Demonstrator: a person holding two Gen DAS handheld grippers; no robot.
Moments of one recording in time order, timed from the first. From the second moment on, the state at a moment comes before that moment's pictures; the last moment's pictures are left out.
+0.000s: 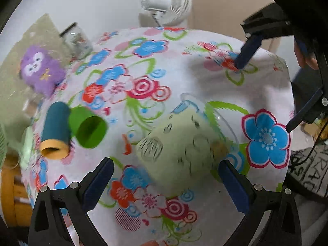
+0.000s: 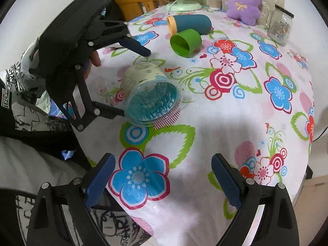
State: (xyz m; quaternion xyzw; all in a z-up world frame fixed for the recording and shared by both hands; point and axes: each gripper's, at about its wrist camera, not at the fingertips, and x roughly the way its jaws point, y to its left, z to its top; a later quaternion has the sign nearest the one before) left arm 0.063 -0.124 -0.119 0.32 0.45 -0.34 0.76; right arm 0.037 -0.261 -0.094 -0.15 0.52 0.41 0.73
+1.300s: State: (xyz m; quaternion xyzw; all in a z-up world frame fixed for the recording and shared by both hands) left arm 0.049 -0.081 -0.112 0.17 0.51 -0.25 0.80; right arm 0.044 -0.244 -0.099 -0.17 0.51 0.40 0.74
